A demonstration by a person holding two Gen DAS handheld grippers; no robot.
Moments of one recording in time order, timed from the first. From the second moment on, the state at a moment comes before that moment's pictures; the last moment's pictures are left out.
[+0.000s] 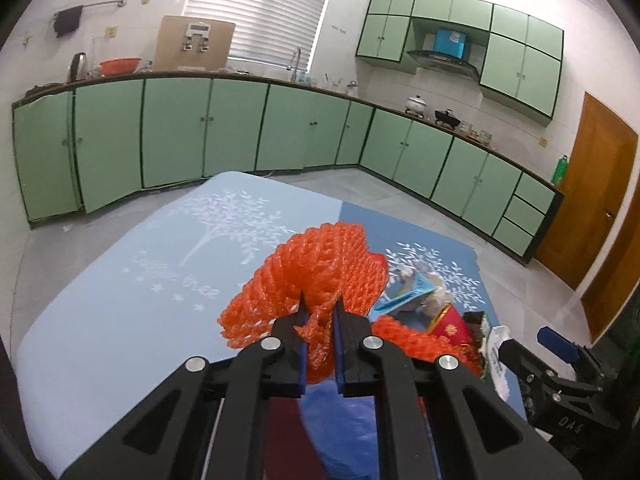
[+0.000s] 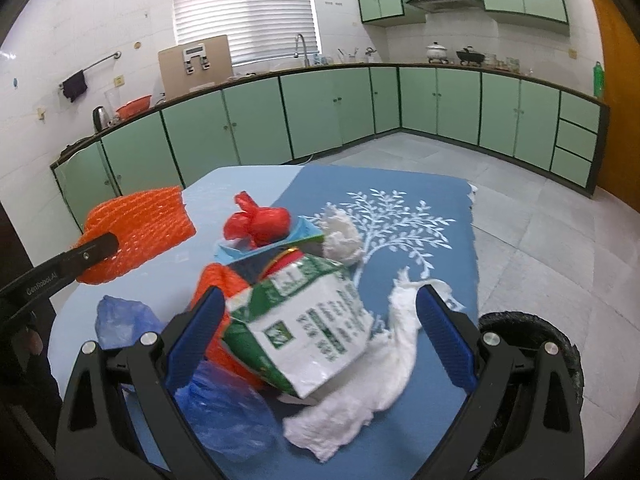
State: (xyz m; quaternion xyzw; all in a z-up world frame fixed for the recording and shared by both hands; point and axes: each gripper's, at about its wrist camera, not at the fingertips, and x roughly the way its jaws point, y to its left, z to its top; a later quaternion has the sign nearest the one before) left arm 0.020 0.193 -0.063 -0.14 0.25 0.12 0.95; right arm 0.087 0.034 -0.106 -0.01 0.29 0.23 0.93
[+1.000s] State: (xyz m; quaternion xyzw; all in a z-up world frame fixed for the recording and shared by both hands) left arm -0.033 0.223 -0.089 -0.15 0.28 0.17 0.93; right arm 0.027 0.114 -0.116 -0.06 0.32 0.35 0.88
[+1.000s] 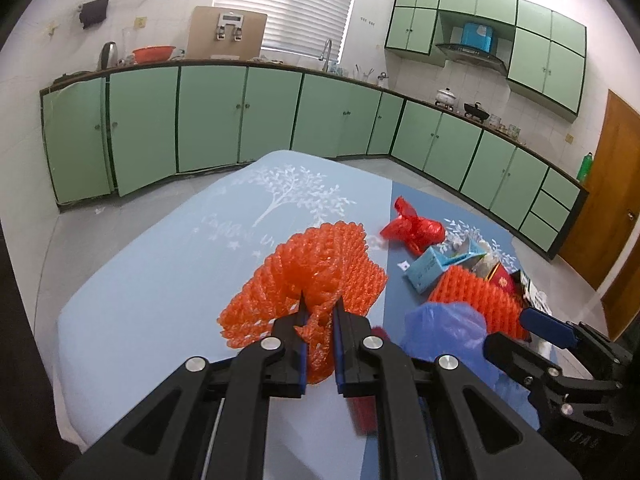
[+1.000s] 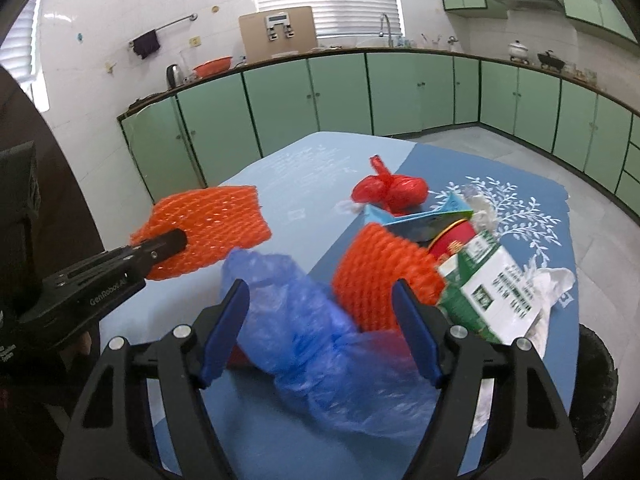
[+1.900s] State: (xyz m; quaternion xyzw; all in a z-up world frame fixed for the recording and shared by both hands) left arm -0.042 0.217 -0.053 -0.14 0.24 0.16 0.95; right arm 0.011 0.101 -0.068 -0.03 0.28 0.43 0.86
